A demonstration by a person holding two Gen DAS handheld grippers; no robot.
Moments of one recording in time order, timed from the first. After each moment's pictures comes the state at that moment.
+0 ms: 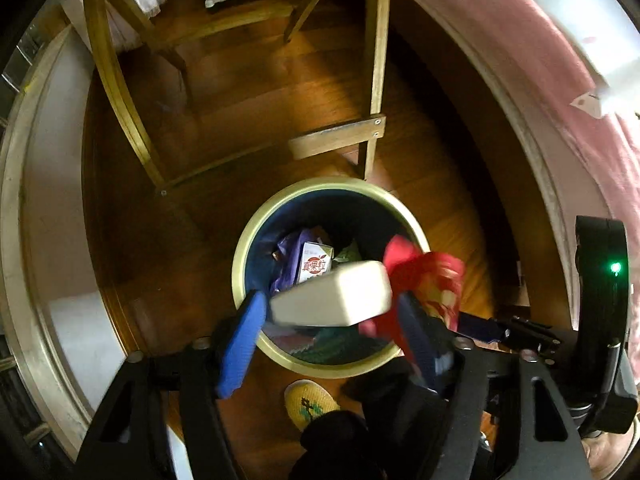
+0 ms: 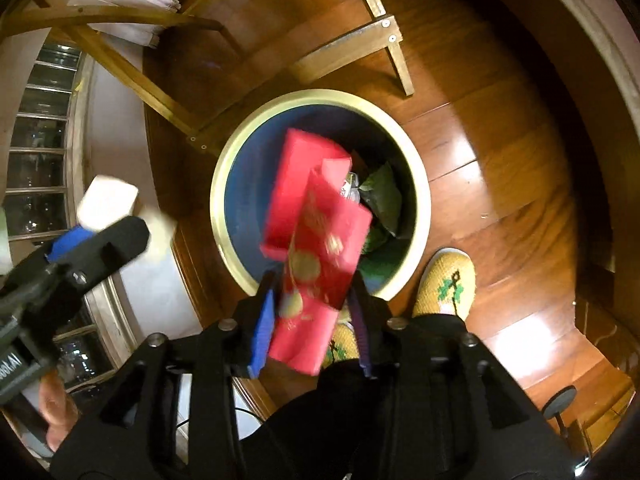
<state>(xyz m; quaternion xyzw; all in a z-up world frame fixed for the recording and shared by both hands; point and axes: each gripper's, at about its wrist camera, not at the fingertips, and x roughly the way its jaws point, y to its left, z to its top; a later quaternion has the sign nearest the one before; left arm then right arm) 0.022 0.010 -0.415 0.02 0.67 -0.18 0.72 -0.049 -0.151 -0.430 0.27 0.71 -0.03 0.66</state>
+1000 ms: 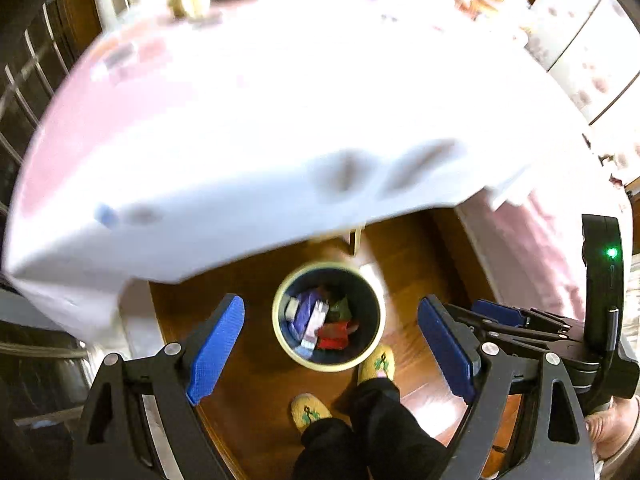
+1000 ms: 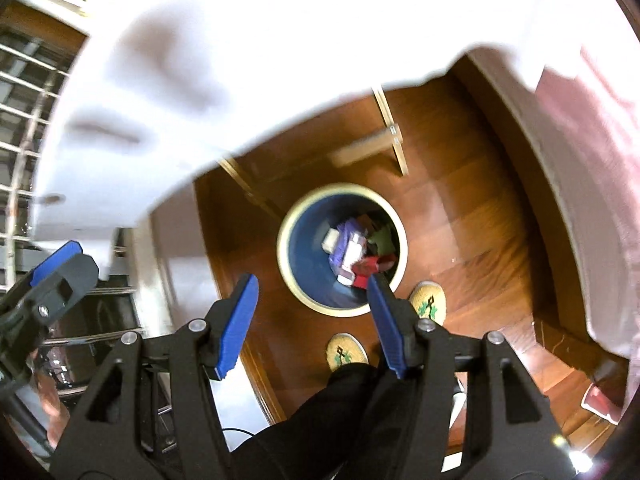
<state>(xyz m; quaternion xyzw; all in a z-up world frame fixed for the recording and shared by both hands) 0.001 0.049 -0.118 0.00 0.57 -0.17 0.80 -0.025 -0.158 -0.152 0.23 0.63 -0.03 0.74</state>
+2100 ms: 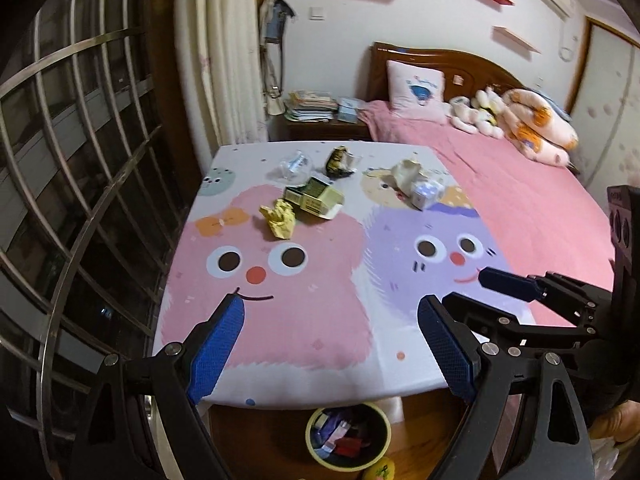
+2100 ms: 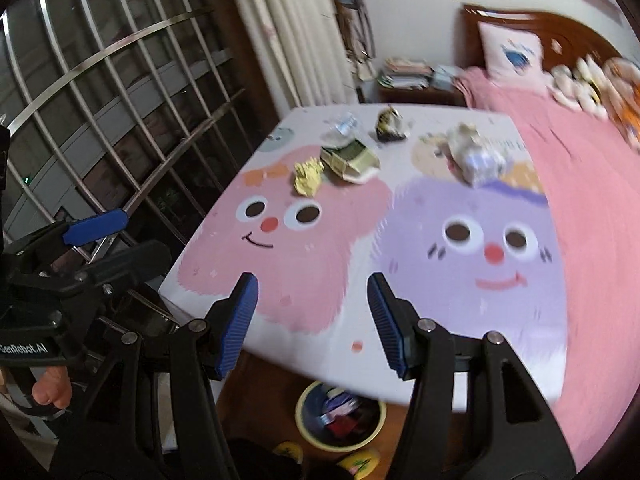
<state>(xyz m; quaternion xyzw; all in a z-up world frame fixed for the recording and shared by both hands) 0.083 0.067 0.151 -0.03 0.42 -0.02 0.91 0.160 -0.113 0.130 0.02 0.45 0.20 0.87</state>
